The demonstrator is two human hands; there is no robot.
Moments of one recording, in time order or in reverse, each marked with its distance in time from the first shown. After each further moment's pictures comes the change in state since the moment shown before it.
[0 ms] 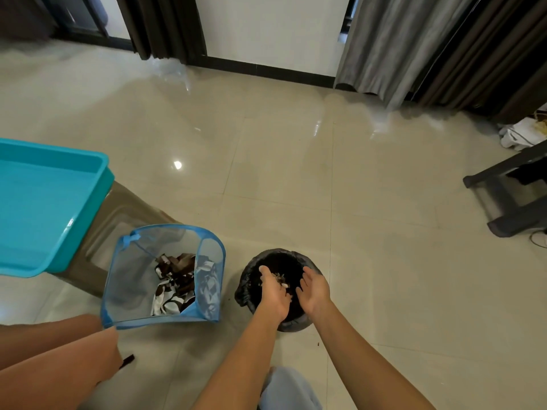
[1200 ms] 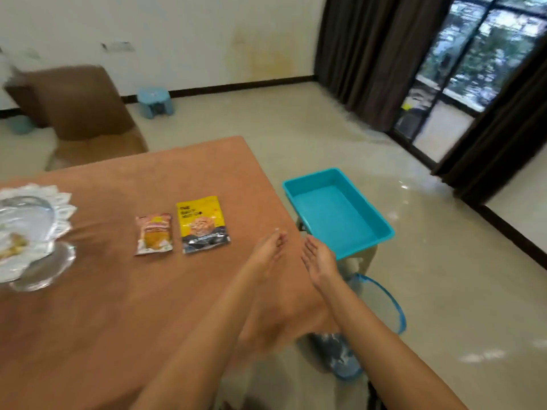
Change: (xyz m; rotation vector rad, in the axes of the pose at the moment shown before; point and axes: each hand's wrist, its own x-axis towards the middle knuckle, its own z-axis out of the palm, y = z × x) left_hand -0.446 0.219 -0.388 -0.329 0.309 0.857; right_hand -0.402 0.310 0.309 -0.854 -0.850 0.027
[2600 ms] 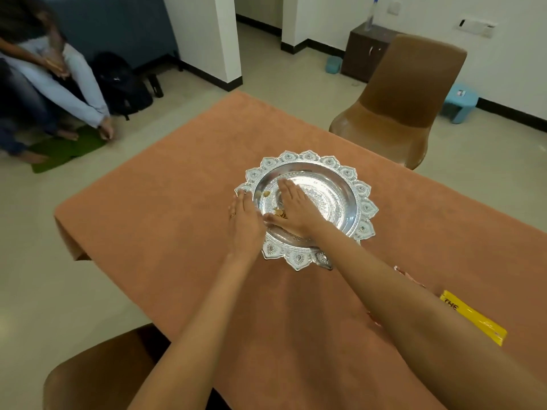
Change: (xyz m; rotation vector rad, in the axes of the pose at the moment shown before) left_hand -0.094 0.086 -0.541 0.775 1.406 0.221; right_hand -0.022 0.362 0.530 -1.772 -1.670 -1.133
